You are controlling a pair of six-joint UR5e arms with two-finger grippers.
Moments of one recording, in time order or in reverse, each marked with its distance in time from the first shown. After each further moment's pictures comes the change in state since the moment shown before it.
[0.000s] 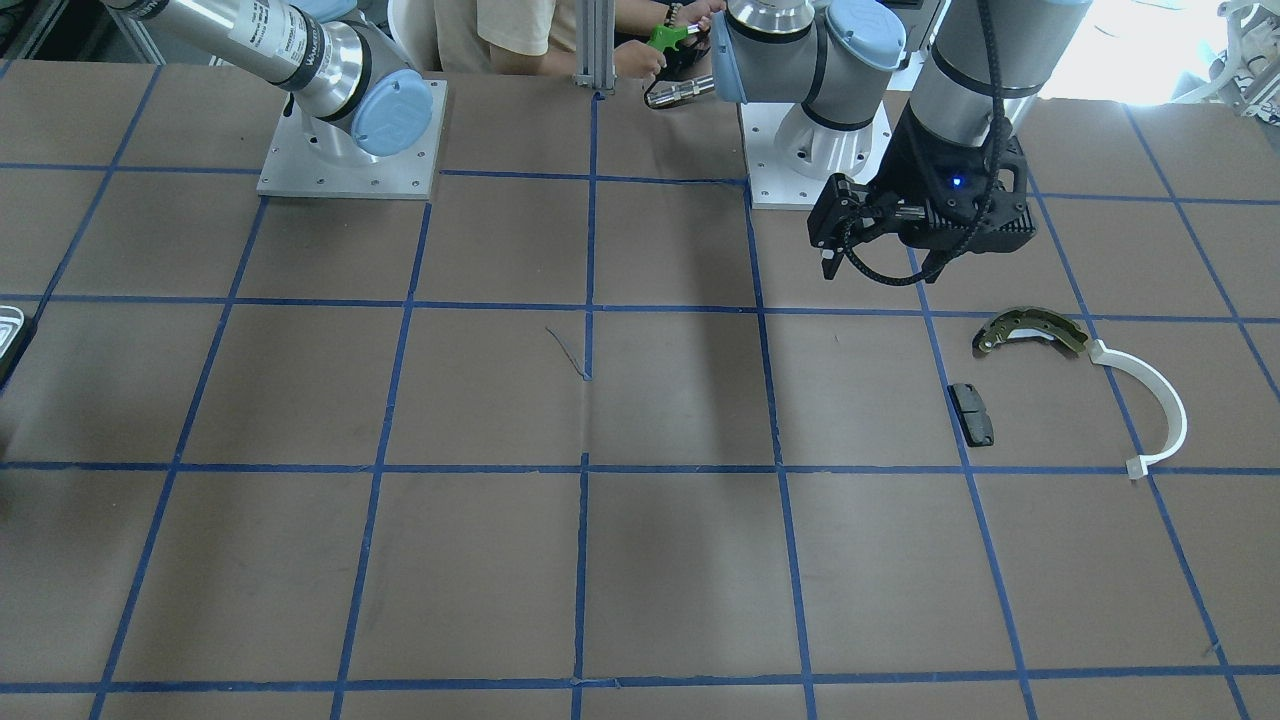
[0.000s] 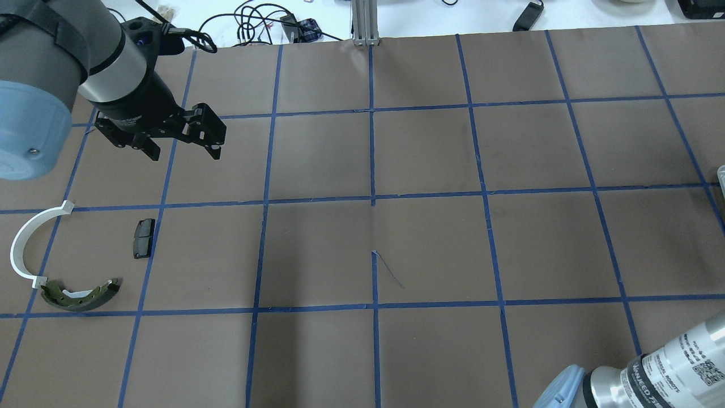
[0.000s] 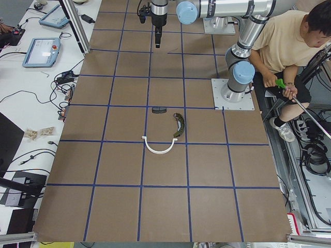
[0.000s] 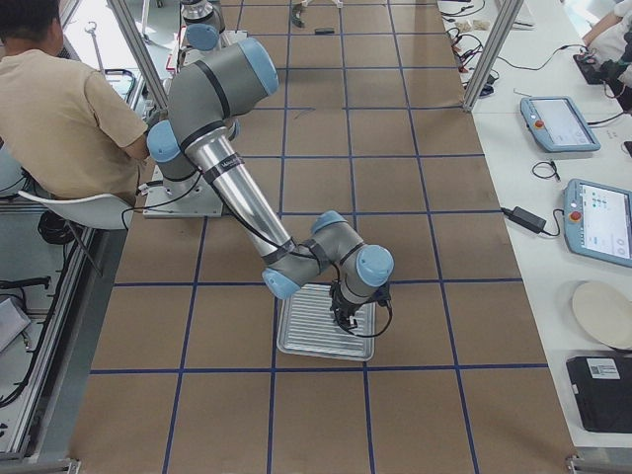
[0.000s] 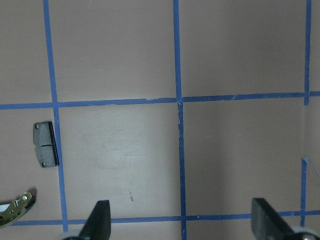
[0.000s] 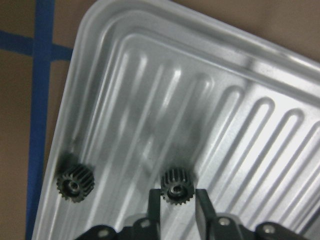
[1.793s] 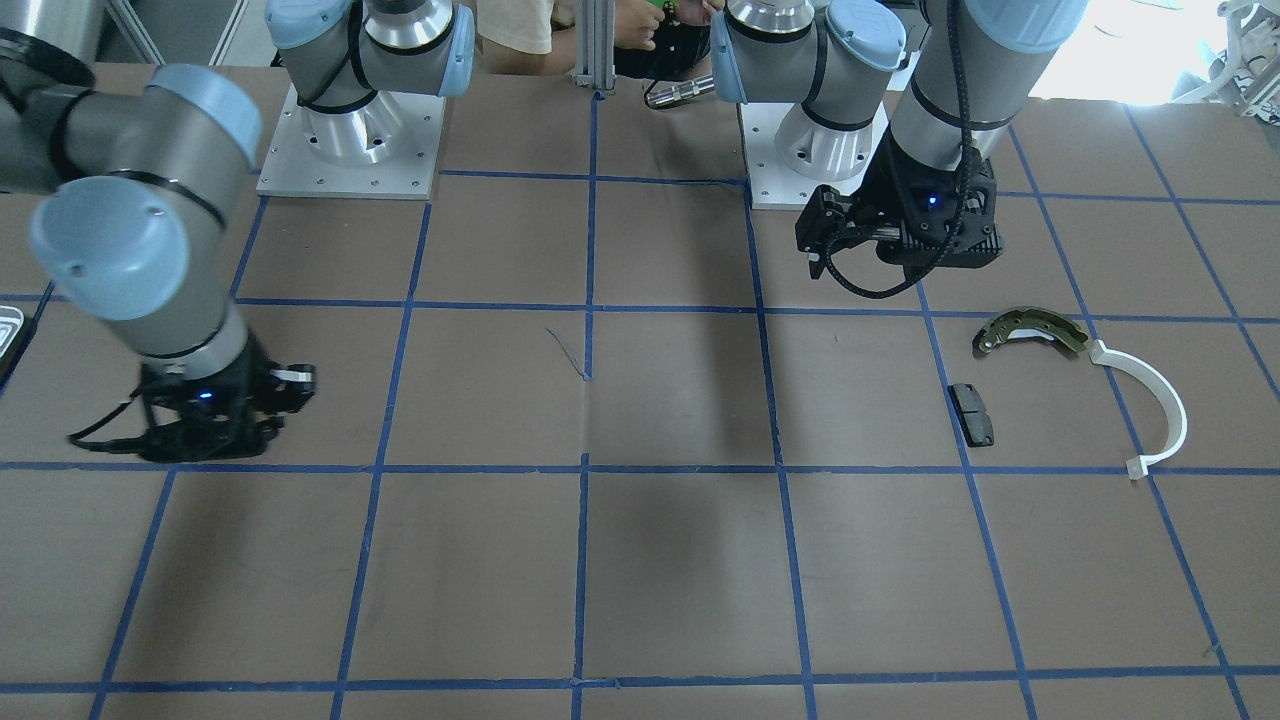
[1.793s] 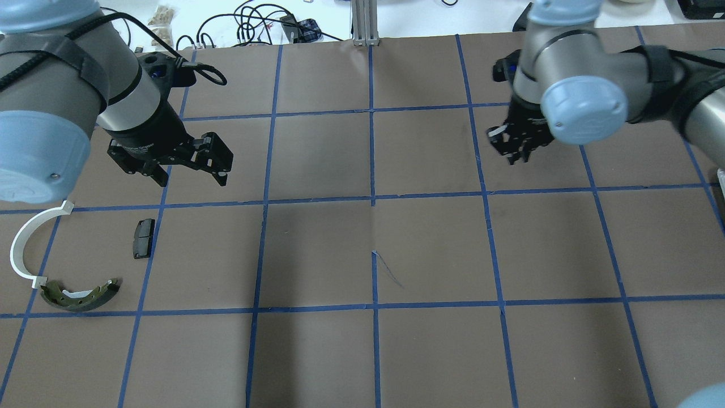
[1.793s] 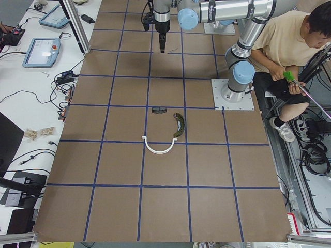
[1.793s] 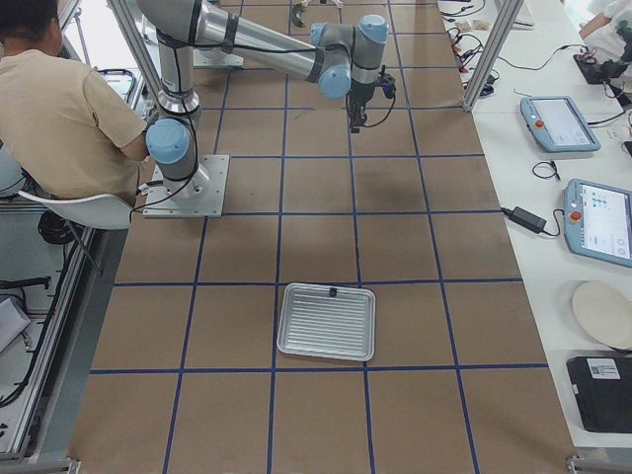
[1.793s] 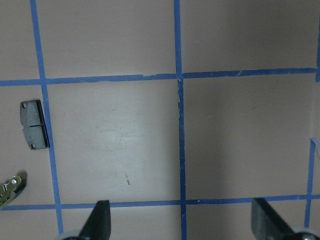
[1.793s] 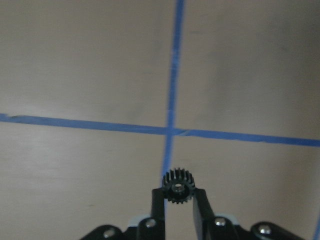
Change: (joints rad) left arm 0.001 0.014 -0.080 -0.005 0.007 0.000; right arm 0.979 -0.383 0.212 0.154 0.119 1.133
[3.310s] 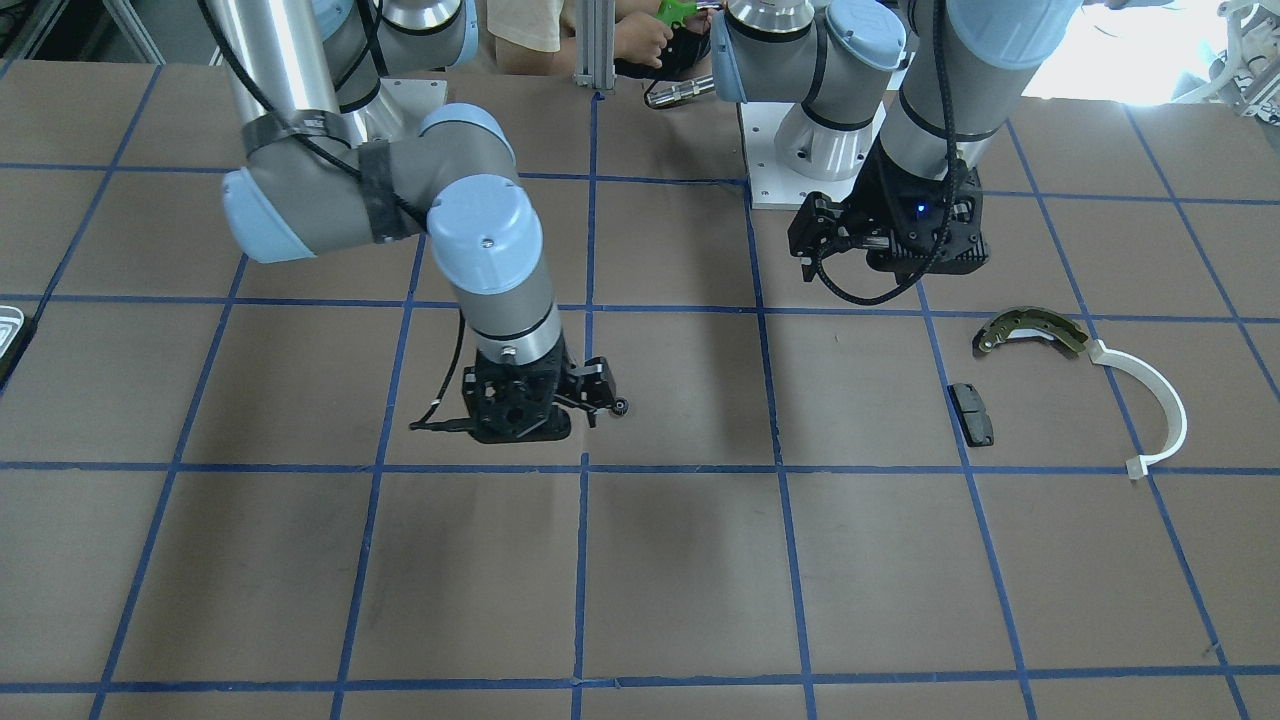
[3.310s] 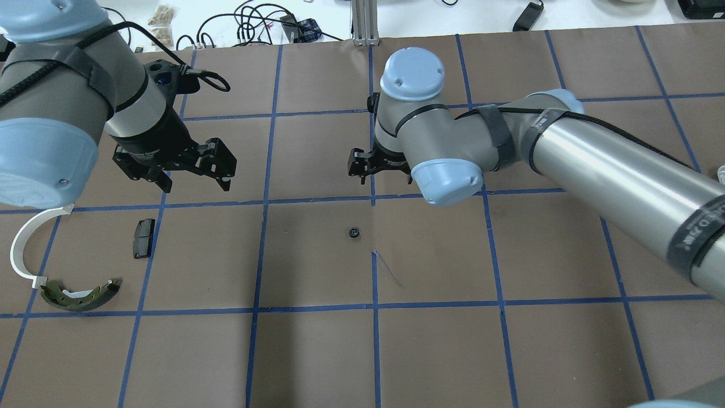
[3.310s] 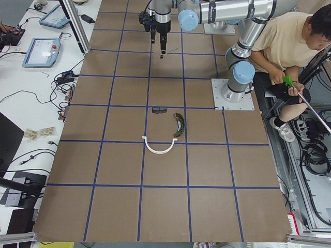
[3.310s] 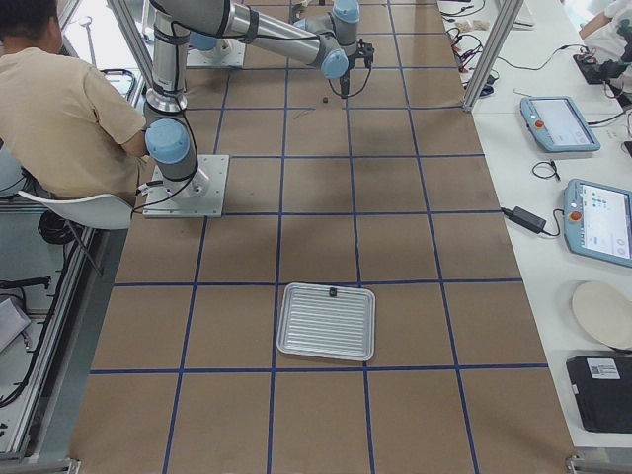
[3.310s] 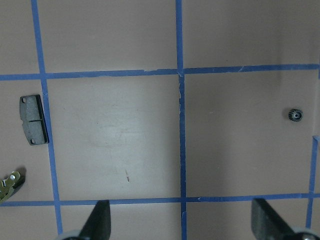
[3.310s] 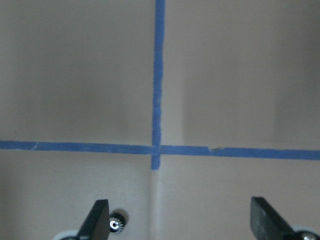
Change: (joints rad) left arm -0.008 -0.014 -0.025 0.008 -0.009 -0.025; right arm 0.161 0.096 0.015 -0.265 0.158 0.214
